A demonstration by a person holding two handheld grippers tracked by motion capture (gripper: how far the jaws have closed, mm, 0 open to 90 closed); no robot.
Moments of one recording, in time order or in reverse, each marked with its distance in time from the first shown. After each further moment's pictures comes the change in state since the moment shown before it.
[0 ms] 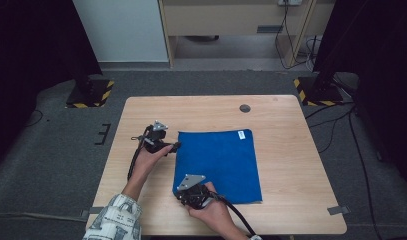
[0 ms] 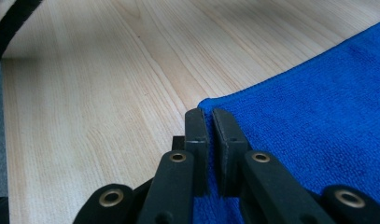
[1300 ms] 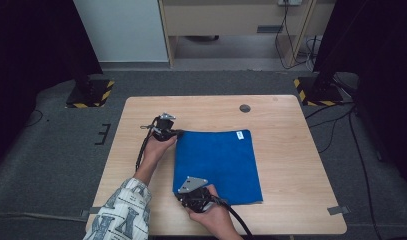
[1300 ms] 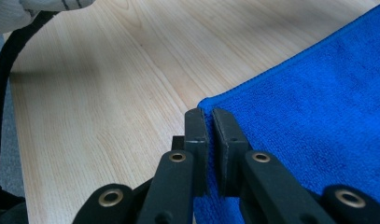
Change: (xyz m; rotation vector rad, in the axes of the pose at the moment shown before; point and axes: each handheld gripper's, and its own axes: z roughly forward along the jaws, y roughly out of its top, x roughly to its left) left arm 0.005 0.030 0.021 0.002 -0.091 -0.030; right arm 0.010 0.000 -0.012 -0.032 -0.047 0.005
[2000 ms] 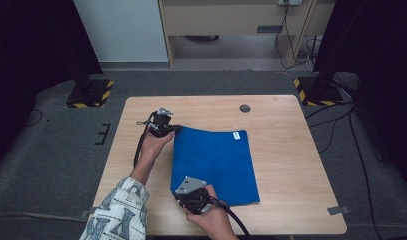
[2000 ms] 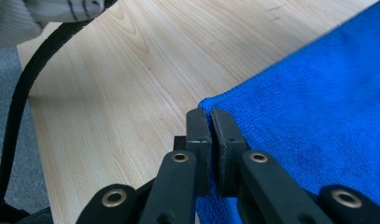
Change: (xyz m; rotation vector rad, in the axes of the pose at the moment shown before) left arm -0.003 0.017 -0.020 -0.018 0.015 0.007; right arm 0.012 0.014 -0.015 -0.041 -0.031 -0.012
